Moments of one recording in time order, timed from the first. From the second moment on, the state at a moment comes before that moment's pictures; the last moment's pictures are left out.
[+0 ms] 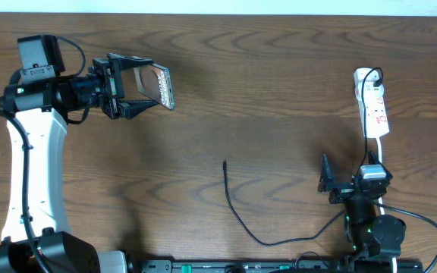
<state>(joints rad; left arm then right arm) 0.21 1.53 1.42 -0.91 1.14 -1.31 -0.05 0.01 0.01 -0.05 -0.13 -0.03</state>
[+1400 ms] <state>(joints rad) 0.21 1.53 1.42 -0.93 0.96 -1.31 -0.02 1.51 1.05 0.26 -1.29 0.40</state>
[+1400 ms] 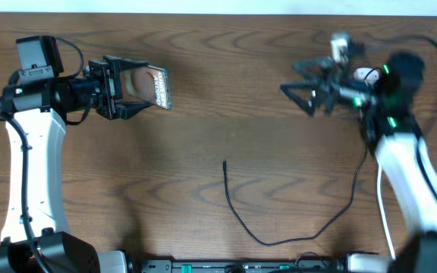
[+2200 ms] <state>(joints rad) 0.10 1.53 1.40 -1.03 0.27 -1.39 0.43 1.99 1.16 0.54 -1.13 0.95</state>
